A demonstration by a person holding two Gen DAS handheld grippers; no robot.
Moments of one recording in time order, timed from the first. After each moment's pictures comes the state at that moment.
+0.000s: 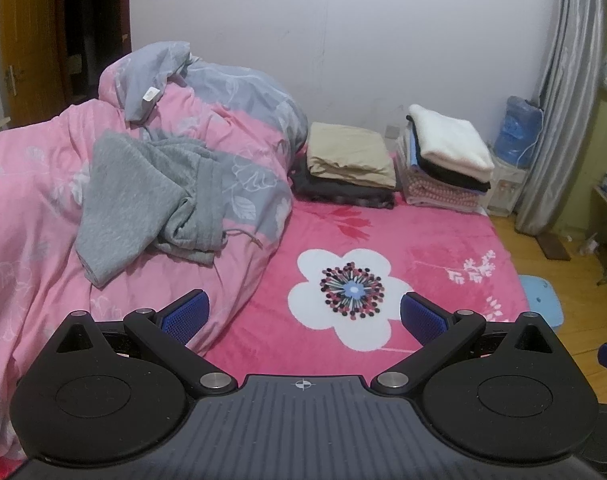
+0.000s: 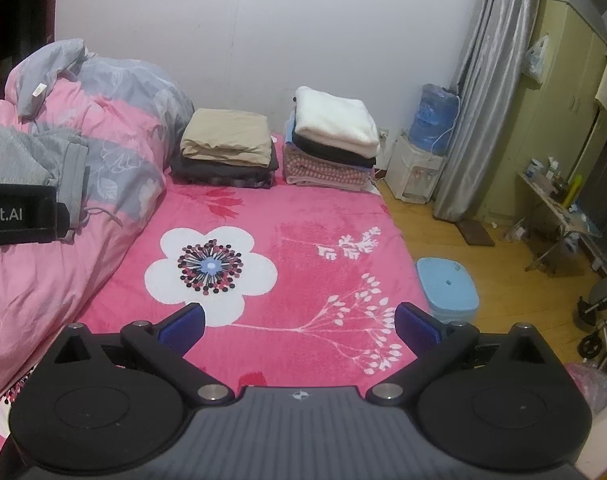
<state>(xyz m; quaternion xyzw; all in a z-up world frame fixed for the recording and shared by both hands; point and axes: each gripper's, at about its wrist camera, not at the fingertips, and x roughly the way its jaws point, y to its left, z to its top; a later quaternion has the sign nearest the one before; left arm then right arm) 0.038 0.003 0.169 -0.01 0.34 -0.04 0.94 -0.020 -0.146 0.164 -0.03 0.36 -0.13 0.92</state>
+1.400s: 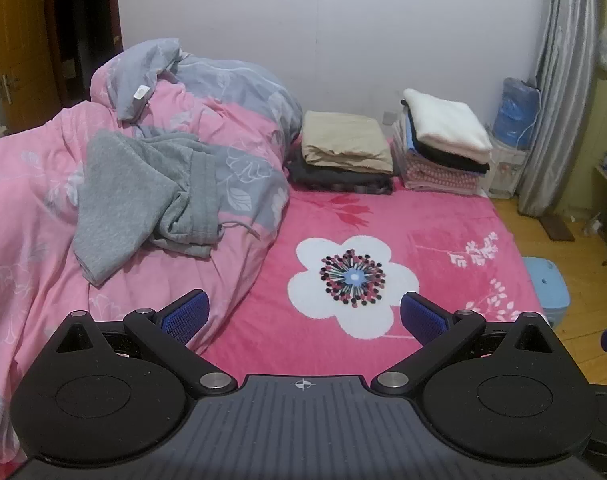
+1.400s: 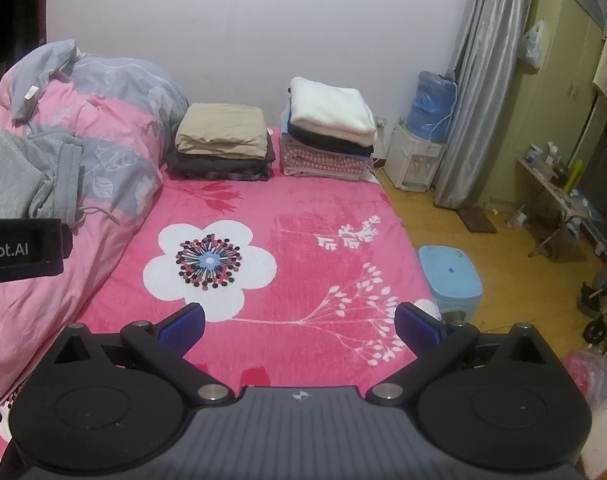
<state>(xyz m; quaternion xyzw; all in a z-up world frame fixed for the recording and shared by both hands) 0.037 -0.009 0.163 0.01 0.36 -0.04 0.93 -0.016 -0.154 0.158 -0.02 0.37 -0.14 0.92</state>
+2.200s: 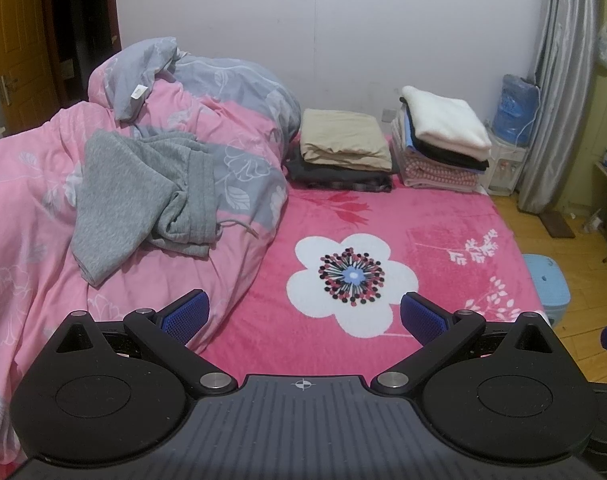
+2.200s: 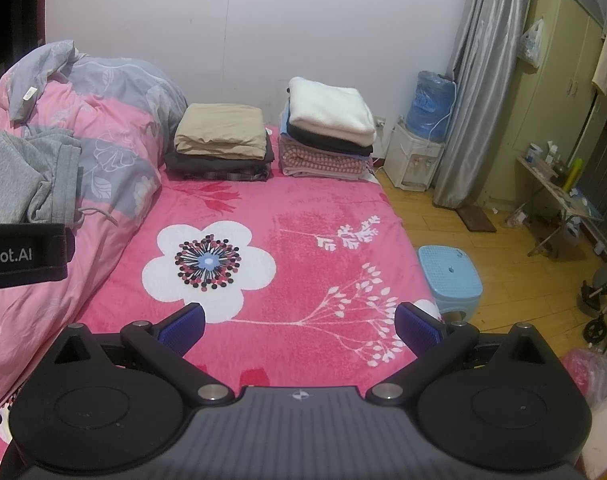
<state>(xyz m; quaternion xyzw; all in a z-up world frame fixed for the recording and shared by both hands) 0.038 -0.012 0.163 0.02 0.36 -0.05 0.93 -0.015 -0.156 0.158 -0.02 0.37 -0.14 0.92</state>
